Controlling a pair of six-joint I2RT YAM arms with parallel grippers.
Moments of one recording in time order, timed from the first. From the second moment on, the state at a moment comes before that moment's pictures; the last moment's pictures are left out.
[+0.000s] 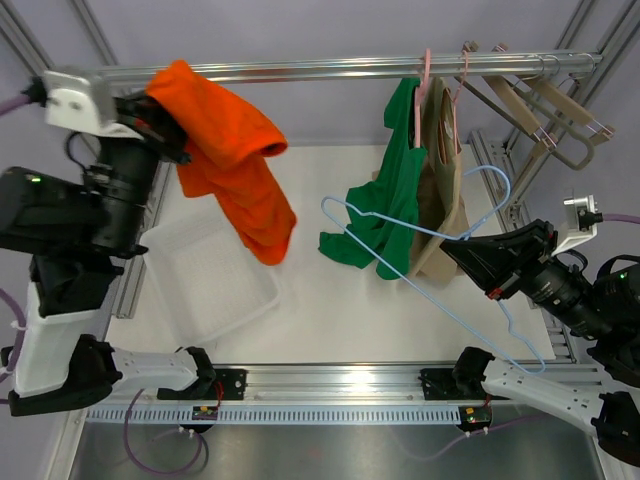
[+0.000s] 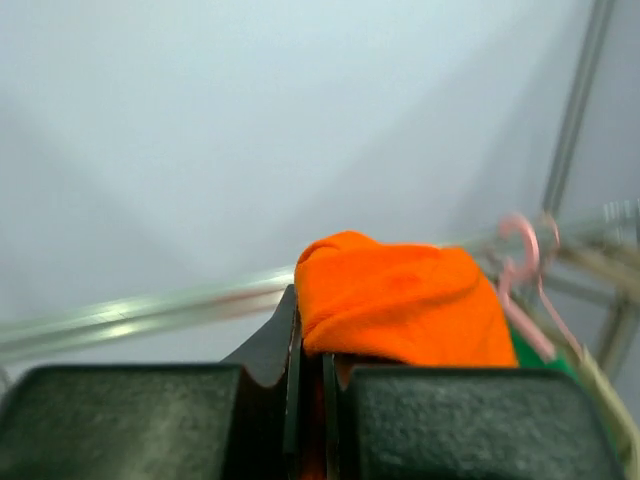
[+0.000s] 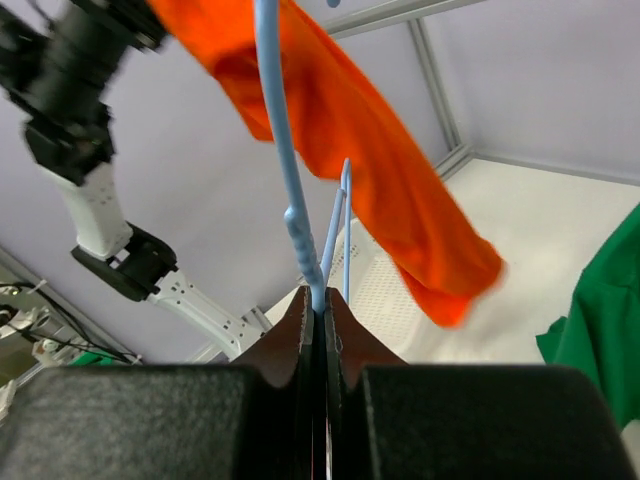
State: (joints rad) left arm -1.03 1.13 1.95 -0.31 -0.62 0.32; right arm 0.97 0.60 1.41 -0.59 0.06 0.46
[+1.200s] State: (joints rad) left arm -0.73 0.91 1.70 -0.30 -0.64 0.29; right arm 0.97 0.82 1.33 -0.54 -0.02 0.43
